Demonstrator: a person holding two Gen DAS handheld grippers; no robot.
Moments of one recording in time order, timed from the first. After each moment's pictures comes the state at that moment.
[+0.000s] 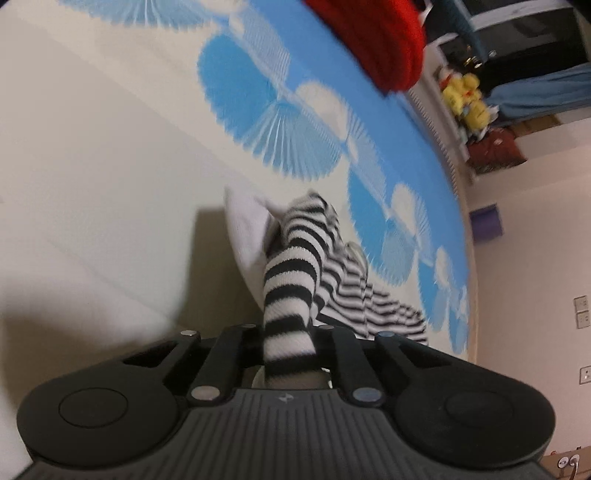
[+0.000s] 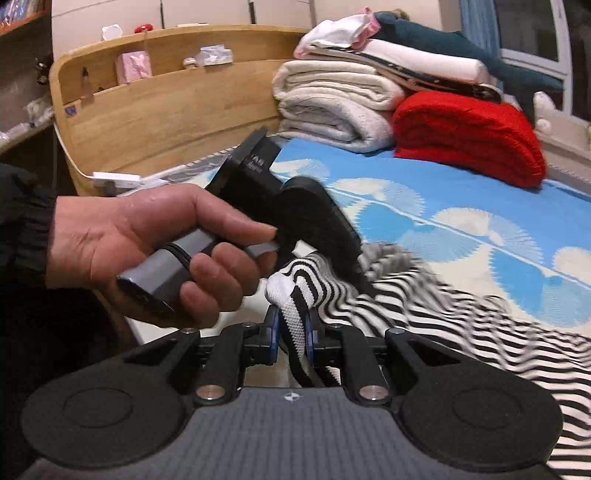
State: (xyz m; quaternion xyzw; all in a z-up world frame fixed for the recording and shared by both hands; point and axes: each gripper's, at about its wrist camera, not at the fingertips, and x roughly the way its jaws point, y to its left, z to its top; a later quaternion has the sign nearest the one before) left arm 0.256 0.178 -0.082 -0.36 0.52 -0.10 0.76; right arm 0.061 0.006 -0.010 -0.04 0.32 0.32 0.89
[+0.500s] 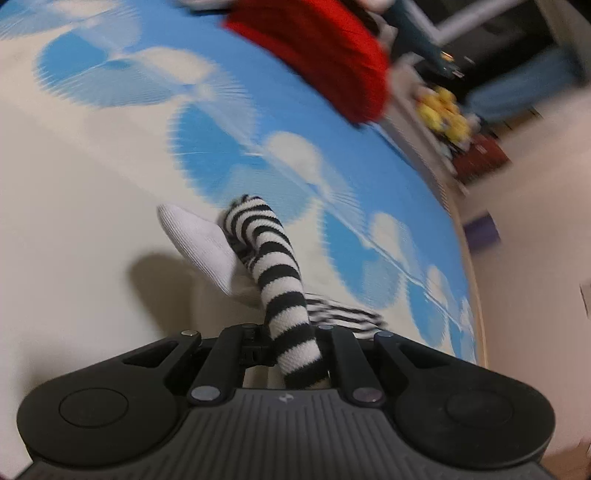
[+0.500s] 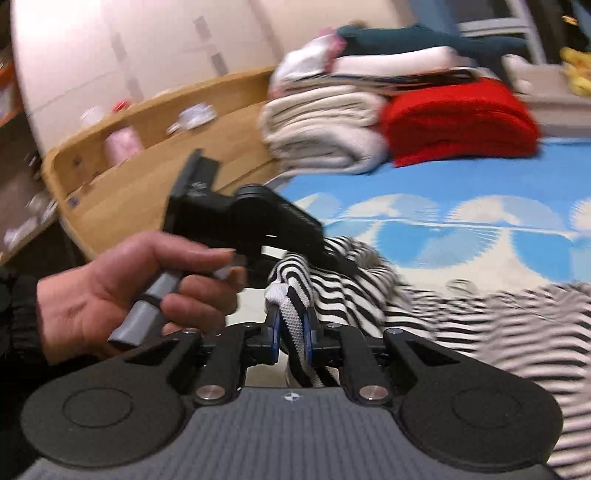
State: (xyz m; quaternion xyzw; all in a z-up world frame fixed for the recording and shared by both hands) left arm 0.249 0.150 -0.013 -0.30 0.47 -0.11 0.82; right arm 0.068 -0.025 0.011 0.12 0.30 0.30 0.90
